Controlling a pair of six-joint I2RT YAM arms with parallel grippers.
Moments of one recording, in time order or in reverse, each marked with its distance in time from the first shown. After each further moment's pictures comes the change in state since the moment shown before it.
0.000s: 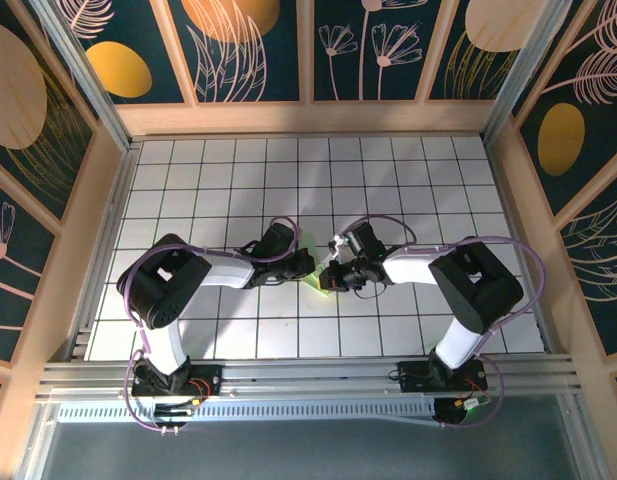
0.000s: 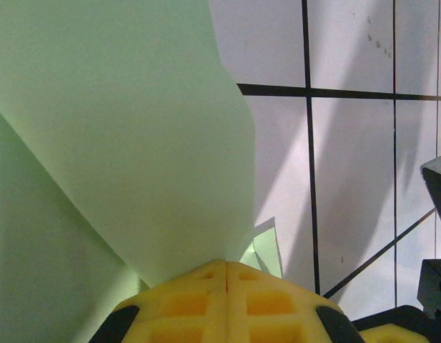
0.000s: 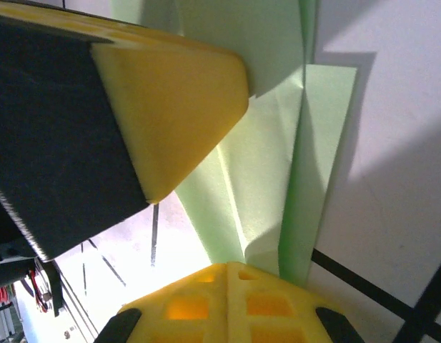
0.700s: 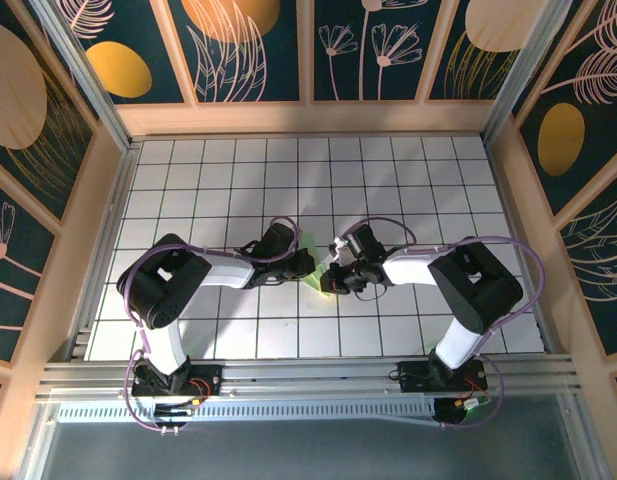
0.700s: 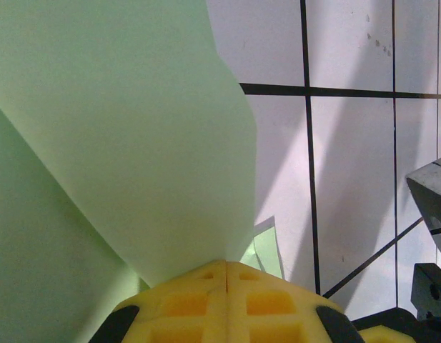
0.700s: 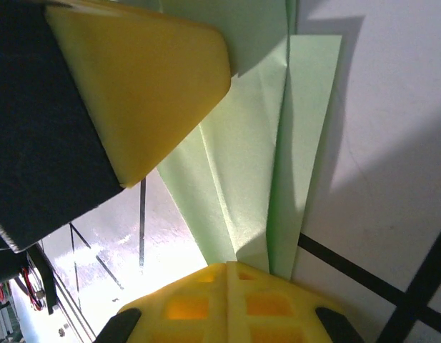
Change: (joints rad) left arm 0.000 0.000 0.000 0.000 0.001 0.007; right arm 0.006 -0.003 -0.014 -0.008 0.004 0.002
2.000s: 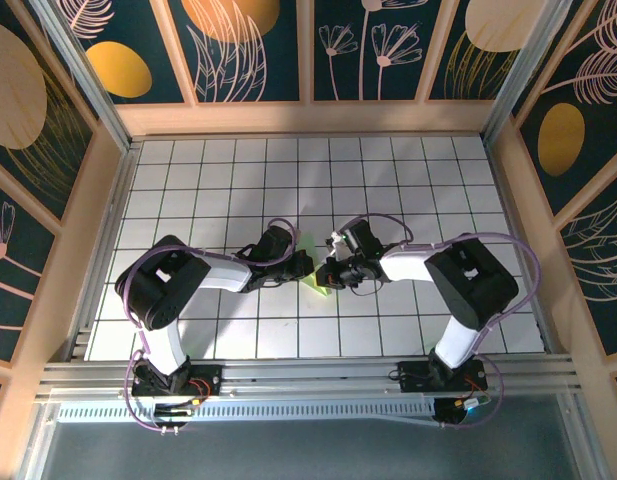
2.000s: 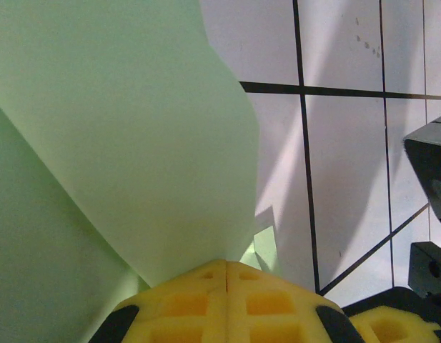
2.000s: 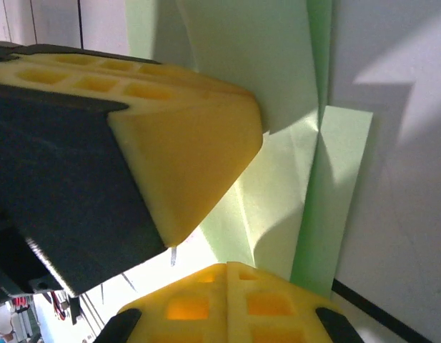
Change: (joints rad) left arm 0.000 -0.012 -0.047 0.073 0.003 -0.001; right arm -0.002 0.037 0.047 0.035 -0.022 0.044
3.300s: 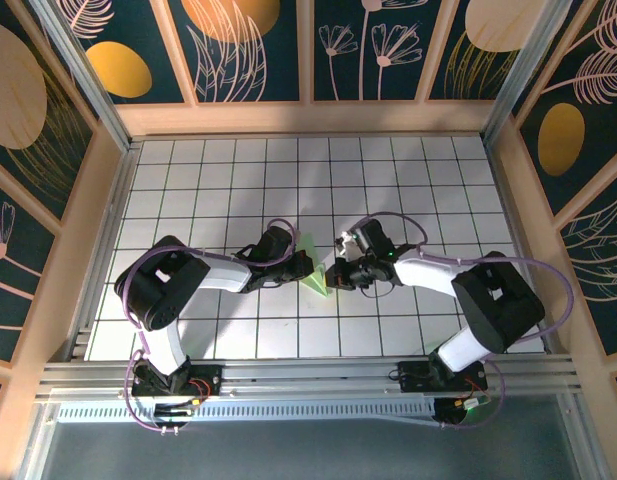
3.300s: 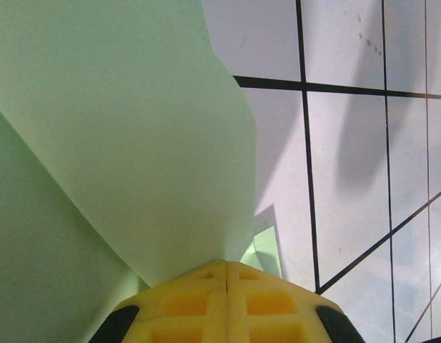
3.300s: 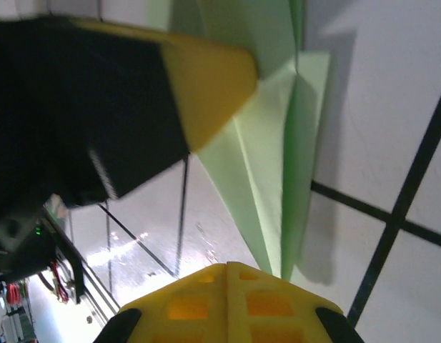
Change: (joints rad) left arm 0.000 -0.005 -0.003 -0.005 0.000 -0.008; right arm -0.028 -0.183 -0.035 -0.145 0.023 -0.034
